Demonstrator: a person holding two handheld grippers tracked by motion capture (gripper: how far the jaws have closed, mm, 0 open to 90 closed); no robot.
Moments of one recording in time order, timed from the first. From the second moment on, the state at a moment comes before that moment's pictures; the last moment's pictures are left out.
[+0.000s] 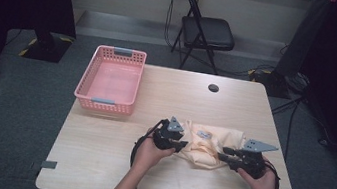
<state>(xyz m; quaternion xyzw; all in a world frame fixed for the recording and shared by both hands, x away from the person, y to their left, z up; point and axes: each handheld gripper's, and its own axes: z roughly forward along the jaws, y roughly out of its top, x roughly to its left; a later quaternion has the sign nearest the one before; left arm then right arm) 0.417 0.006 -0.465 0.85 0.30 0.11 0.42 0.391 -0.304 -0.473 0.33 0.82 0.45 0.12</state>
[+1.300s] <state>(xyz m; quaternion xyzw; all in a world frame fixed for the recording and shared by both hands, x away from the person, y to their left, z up) 0.437 0.025 -0.410 0.82 0.27 0.17 0.47 0.426 -0.345 -0.409 0.35 0.78 0.50 0.13</state>
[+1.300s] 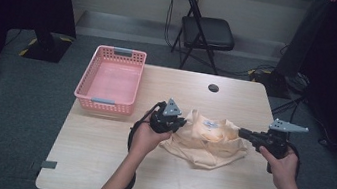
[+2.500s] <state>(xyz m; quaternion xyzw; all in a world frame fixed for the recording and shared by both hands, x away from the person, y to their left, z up) 0.489 0.020 -0.392 0.81 0.29 0.20 0.47 0.485 -0.344 -0.388 0.39 0.76 0.50 0.14</state>
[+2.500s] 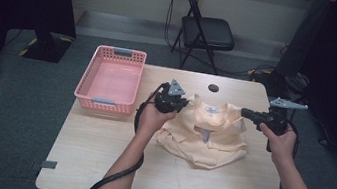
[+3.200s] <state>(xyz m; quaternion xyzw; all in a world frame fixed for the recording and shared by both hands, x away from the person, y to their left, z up) 0.530 0.005 -0.406 0.77 0.35 0.23 0.48 0.535 -0.325 -0.386 0.43 0.74 0.49 0.16</state>
